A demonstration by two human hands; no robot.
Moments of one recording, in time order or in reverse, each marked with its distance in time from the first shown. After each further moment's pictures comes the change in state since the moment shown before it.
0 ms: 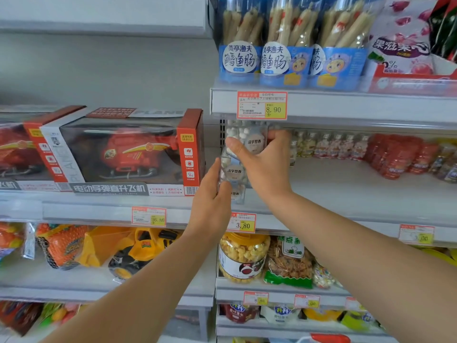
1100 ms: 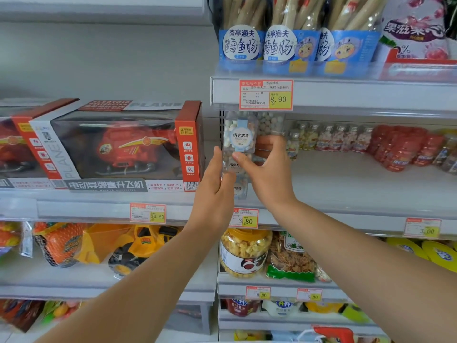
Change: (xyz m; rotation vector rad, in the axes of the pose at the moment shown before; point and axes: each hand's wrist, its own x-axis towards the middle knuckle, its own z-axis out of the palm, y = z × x) left_hand 0.004 0.000 -0.001 -0.021 -0.061 0.028; right_hand -0.011 0.026 0.000 -0.023 -0.047 -0.010
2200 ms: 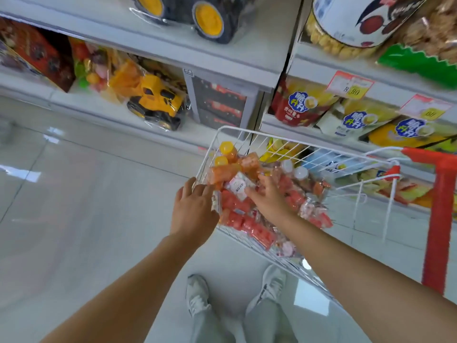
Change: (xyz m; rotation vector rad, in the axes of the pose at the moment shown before) left_hand -0.321 -0.356 -0.029 1.064 -0.424 -0.586; right_hand -0.427 0.251 0.036 -0.286 -0.971 0.926
